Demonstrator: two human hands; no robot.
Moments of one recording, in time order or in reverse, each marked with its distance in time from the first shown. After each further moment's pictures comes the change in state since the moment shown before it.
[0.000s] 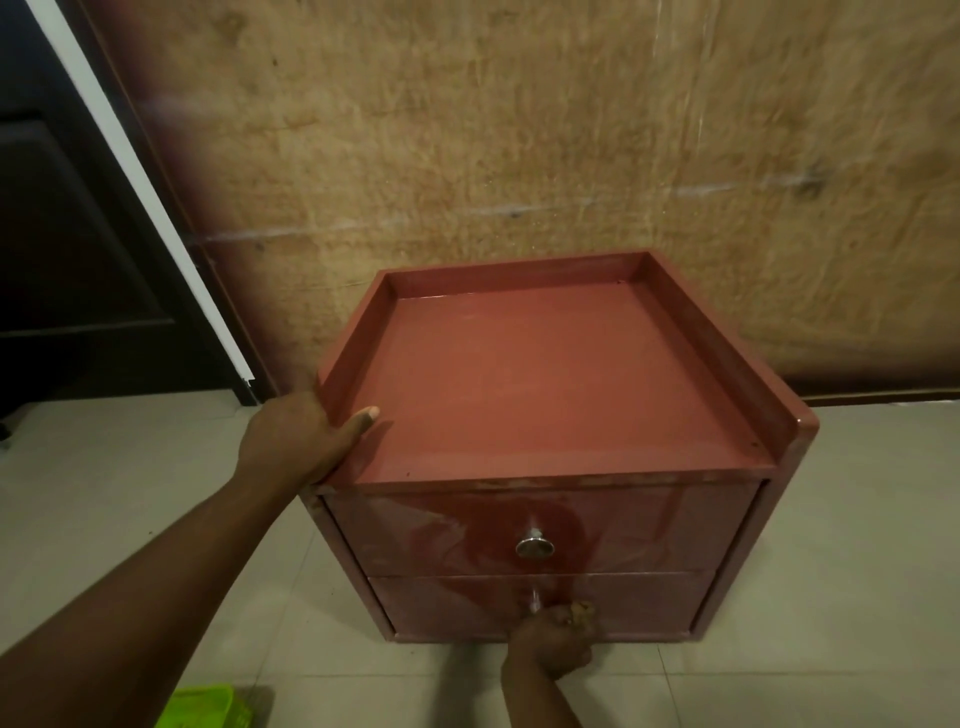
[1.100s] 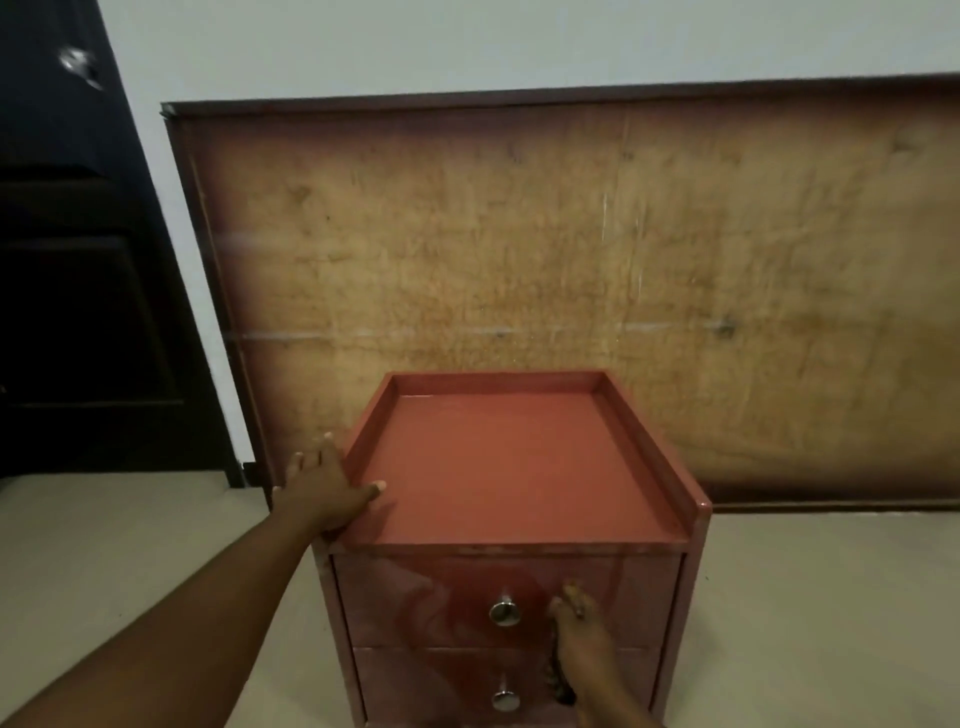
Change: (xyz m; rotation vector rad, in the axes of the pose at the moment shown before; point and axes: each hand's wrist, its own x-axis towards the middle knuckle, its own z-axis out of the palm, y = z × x) left_hand -0.006 0.009 -0.025 -0.061 -0.131 -0.104; right_hand -0.046 -0.167 -0.076 -0.378 -0.464 -0.400
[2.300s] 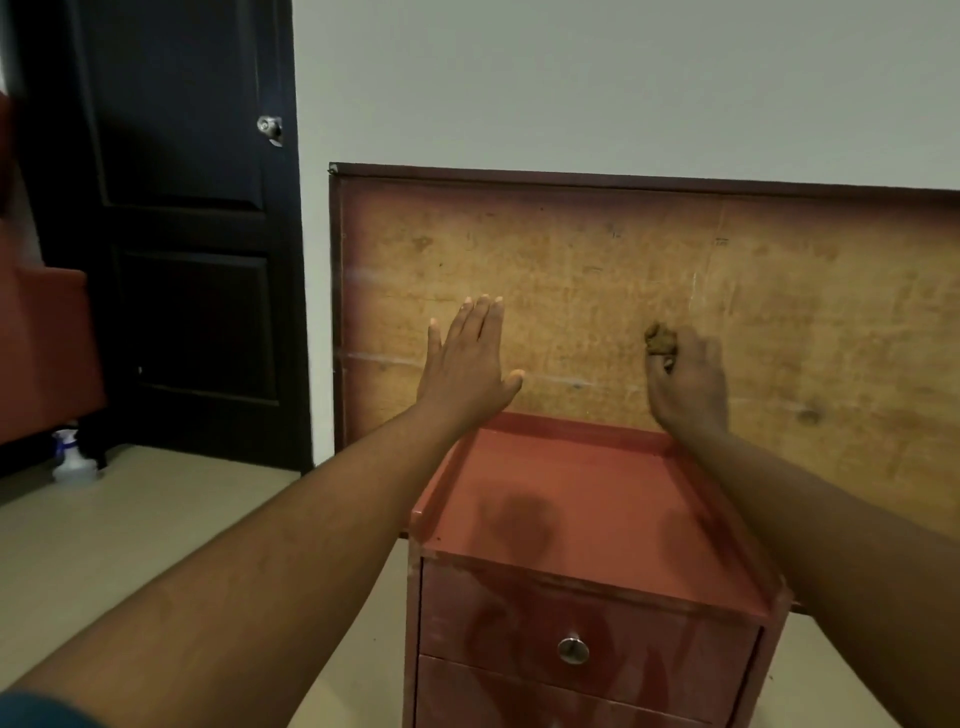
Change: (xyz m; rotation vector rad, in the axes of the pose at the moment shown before) left_hand -0.044 0.086 -0.148 0.006 0.526 0.467; right_hand 0.000 -0.331 -0.016 -0.453 0.371 -1.001
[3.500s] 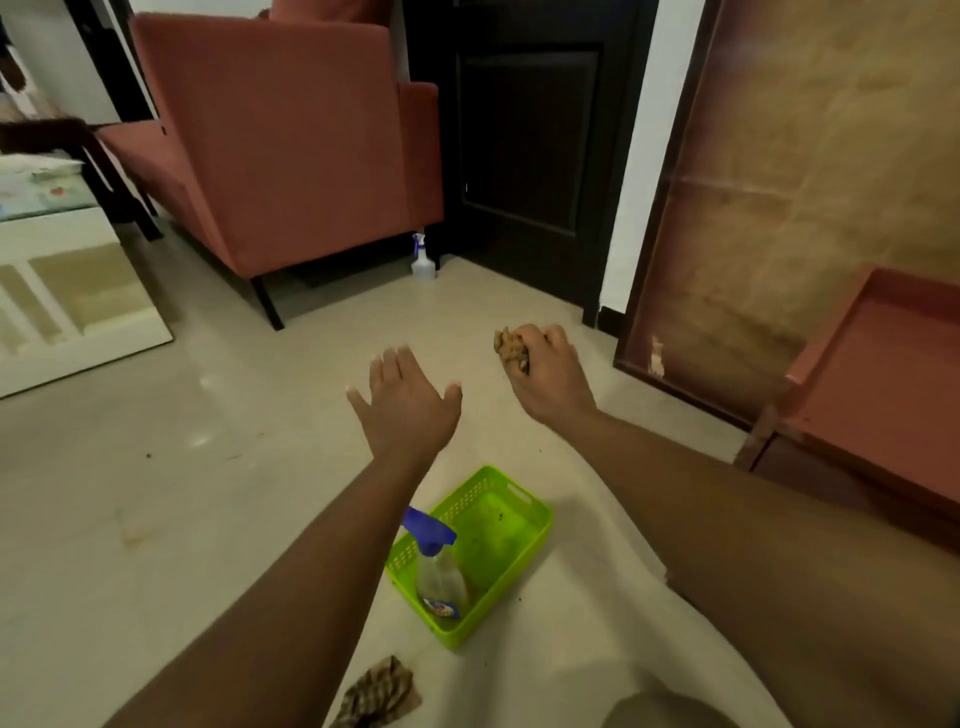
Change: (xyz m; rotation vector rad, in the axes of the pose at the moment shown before) left_hand -0.323 -0.264 -0.048 0.319 -0.074 -1.078; right_hand -0.332 -0.264 0.282 0.414 -0.931 -0.407
